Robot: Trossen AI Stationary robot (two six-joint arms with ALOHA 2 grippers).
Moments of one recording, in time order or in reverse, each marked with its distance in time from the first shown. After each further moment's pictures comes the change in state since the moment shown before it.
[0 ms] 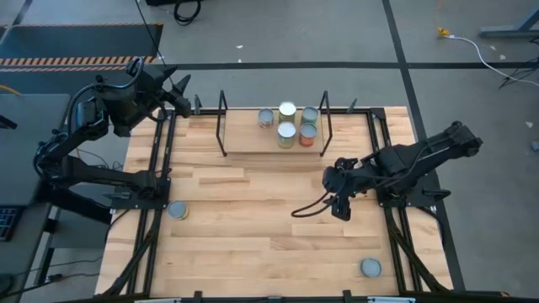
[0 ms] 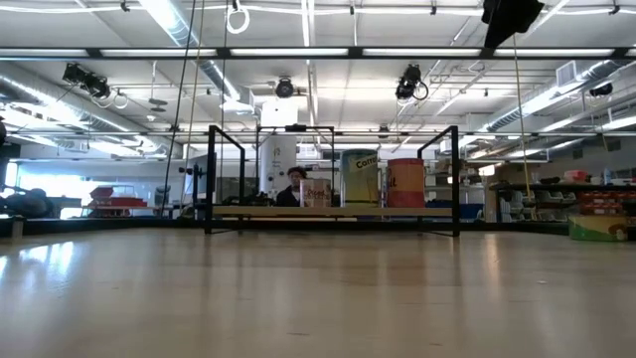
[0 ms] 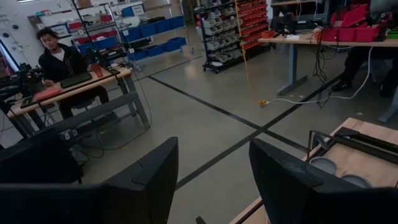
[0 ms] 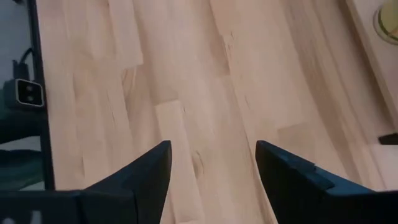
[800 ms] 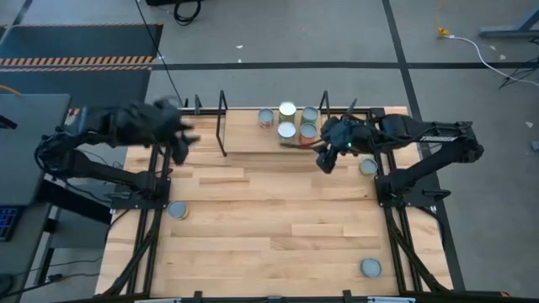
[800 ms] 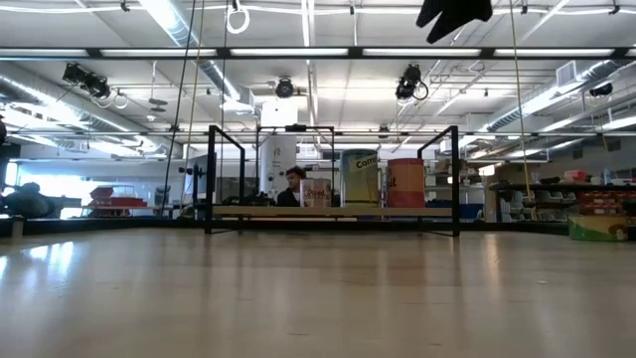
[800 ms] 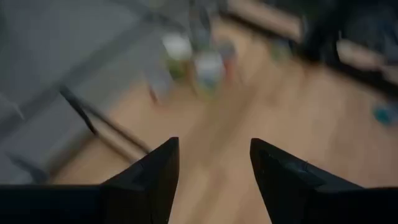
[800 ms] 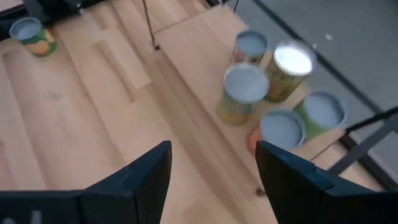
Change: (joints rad) left arm -0.200 0.009 0.001 -0.513 0.393 -0.460; right arm -0.308 0.006 0.204 -0.029 0.253 -0.101
